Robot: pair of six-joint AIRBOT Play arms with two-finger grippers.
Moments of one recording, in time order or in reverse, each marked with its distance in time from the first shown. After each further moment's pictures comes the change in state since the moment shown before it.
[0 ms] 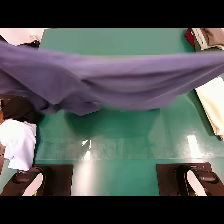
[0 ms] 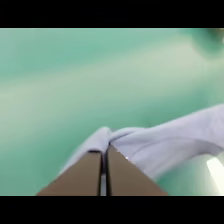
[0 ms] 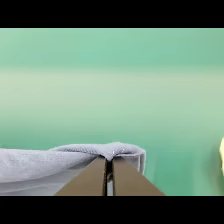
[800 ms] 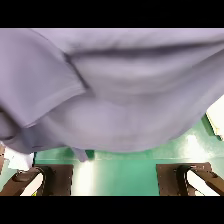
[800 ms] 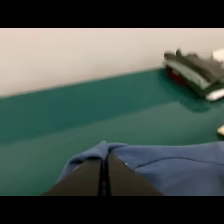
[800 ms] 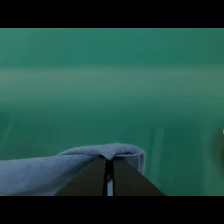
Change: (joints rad) left arm 0.000 -0.113 0.169 -0.025 -0.025 -0.026; right arm 0.000 -0.401 0.544 -0.011 0.418 0.153
